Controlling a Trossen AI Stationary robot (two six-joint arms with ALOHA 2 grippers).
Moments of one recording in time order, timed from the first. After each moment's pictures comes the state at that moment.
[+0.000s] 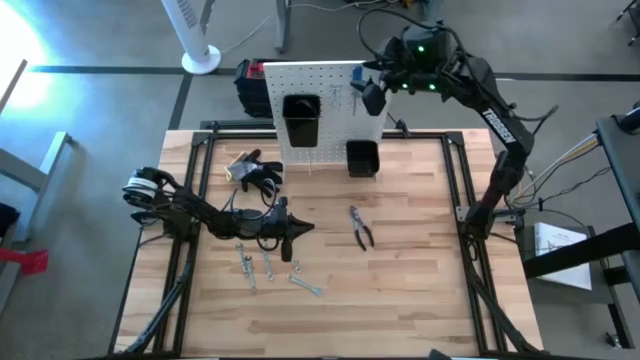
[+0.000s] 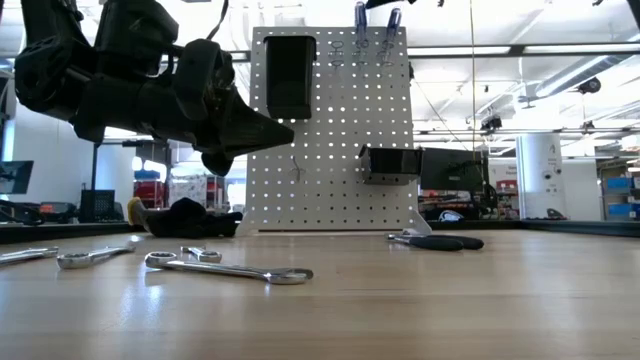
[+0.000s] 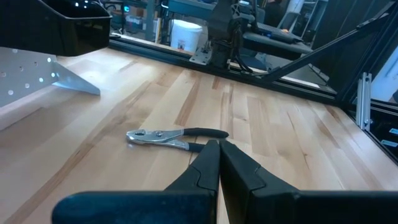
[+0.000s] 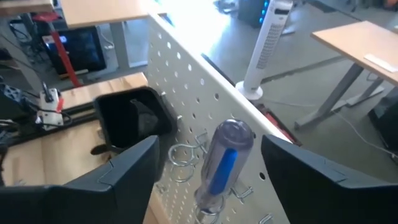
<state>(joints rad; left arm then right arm) -0.14 1.67 0.39 1.13 -0.24 -0.27 -0.51 1.74 2.35 -1.04 0.02 -0.10</state>
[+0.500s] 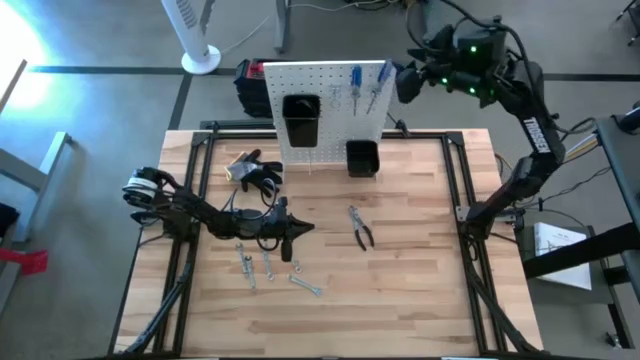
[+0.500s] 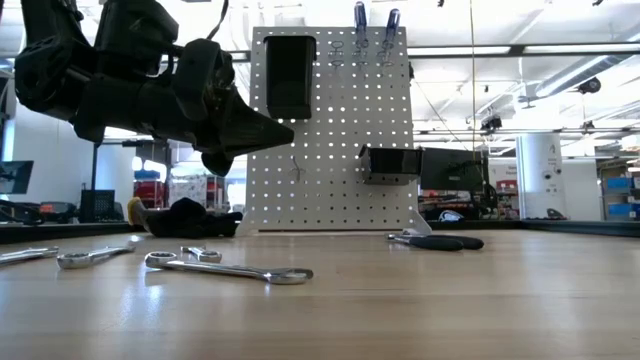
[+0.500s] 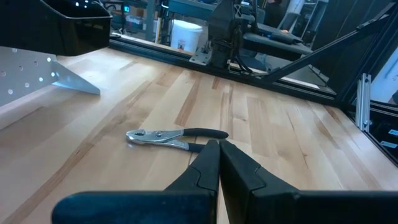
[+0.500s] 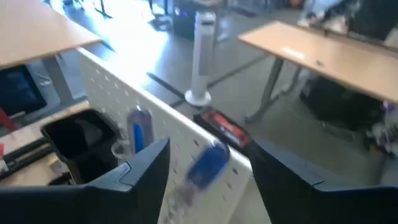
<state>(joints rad) -0.14 1.67 0.39 1.14 -0.24 -0.28 -0.50 1.59 2.35 -1.14 0.30 0.04</state>
